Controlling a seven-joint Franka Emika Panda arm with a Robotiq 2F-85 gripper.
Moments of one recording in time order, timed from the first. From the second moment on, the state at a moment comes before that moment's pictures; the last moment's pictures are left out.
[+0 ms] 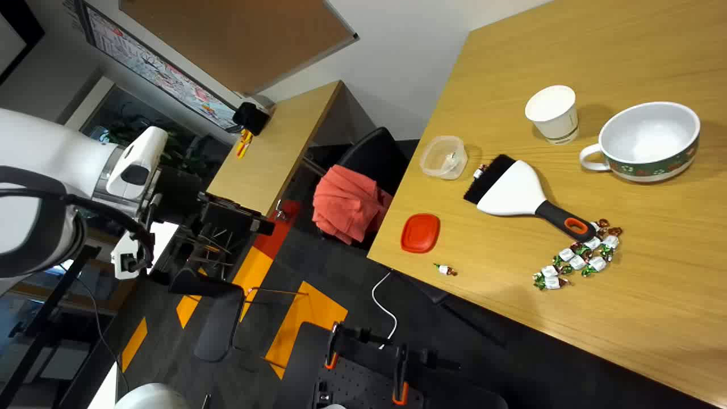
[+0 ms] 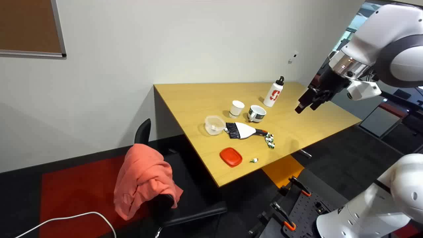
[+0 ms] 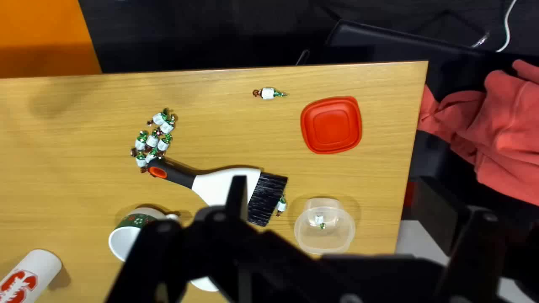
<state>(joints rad) -0.11 -0.82 0.07 -2.66 -0.07 2.00 0.25</state>
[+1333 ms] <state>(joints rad) -0.20 -0.60 0.00 -2.59 -0.07 2.31 0.26</state>
